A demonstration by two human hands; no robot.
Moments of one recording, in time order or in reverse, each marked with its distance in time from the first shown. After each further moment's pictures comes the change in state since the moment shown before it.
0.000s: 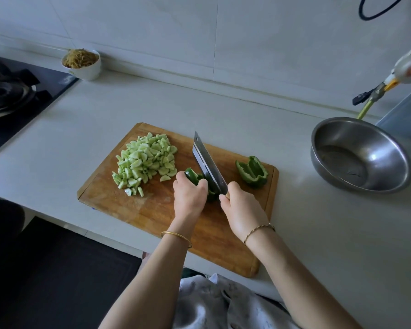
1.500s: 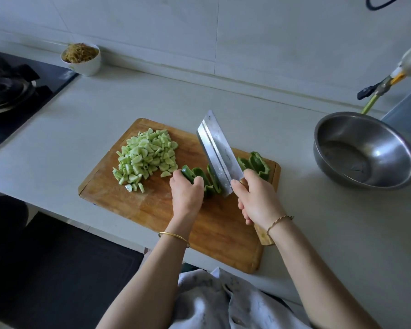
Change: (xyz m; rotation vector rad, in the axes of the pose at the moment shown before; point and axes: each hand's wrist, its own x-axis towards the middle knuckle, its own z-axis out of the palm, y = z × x) left_hand 0.003 -0.012 -0.001 -0.093 0.028 0.014; right_hand 0.002 0.017 -0.021 0.410 0.049 0.010
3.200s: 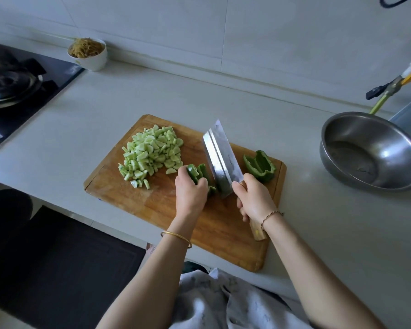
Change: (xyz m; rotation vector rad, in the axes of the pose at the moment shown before) left_hand -0.006 0.000 -0.007 0.005 -0.030 0.054; right_hand 0.020 0.019 0.023 0.057 -0.094 0.119
